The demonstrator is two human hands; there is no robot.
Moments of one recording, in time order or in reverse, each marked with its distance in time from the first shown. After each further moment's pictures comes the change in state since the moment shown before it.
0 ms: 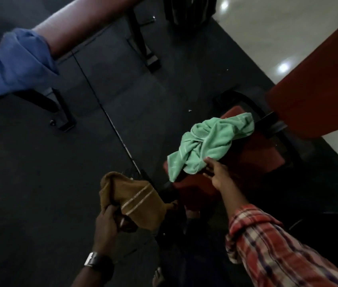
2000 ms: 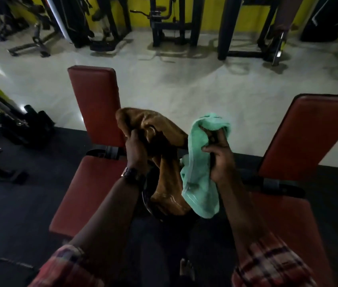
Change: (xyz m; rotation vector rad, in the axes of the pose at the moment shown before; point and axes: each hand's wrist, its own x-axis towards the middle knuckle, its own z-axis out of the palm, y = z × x) left_hand -0.542 -0.050 0.268 -0.106 -0.987 0.579; right_hand -0.484 0.125 -0.519 0.752 -0.054 -1.198
